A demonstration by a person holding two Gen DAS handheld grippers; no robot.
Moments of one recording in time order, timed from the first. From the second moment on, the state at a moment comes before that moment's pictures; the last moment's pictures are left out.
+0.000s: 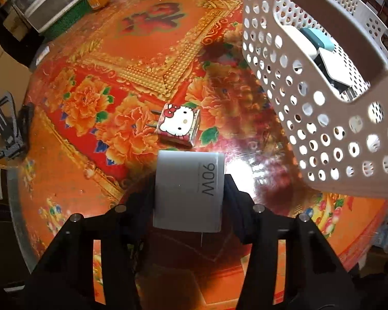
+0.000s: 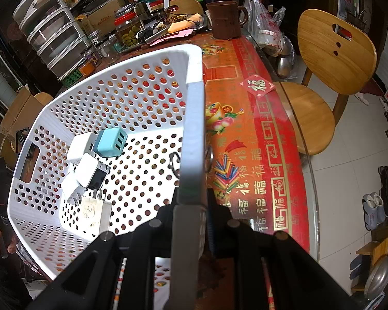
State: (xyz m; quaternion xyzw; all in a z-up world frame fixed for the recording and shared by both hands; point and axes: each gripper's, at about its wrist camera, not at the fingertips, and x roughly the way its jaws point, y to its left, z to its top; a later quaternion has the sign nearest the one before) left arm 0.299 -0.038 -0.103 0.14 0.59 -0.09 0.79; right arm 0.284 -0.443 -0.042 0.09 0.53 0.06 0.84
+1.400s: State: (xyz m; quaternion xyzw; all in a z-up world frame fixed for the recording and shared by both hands) left arm 0.304 -0.218 0.064 0.24 0.47 -0.13 0.84; right arm 0.283 -0.441 -0.041 0.09 0.53 0.06 0.84
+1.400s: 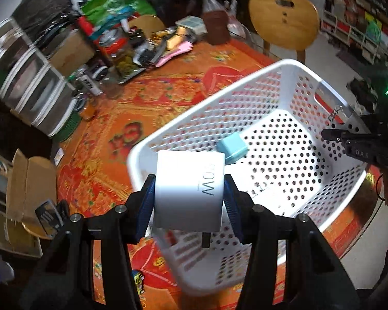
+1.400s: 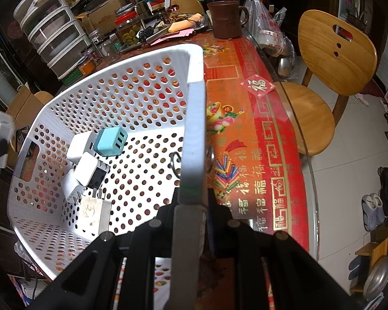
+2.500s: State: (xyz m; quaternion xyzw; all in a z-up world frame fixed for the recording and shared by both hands) left arm 0.352 -0.335 -0.067 0.28 0.60 -0.18 0.73; right arm 0.283 -0.441 -0.040 0.08 0.53 0.06 0.84
